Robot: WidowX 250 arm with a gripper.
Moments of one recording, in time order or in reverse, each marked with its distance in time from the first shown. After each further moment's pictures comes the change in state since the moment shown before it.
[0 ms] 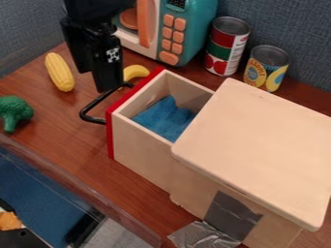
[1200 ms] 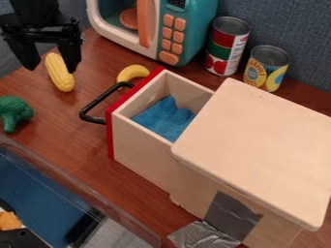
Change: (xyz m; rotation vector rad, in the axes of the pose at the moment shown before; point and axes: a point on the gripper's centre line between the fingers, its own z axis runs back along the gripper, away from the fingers) arm -0.029 0.113 -0.016 0.201 -0.157 0.826
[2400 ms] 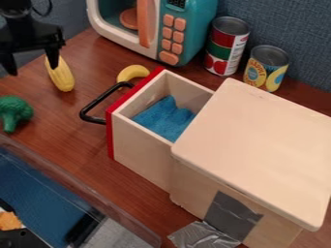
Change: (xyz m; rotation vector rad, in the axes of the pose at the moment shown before) arm 0.041 0.067 -0.055 0.217 -0.186 0.510
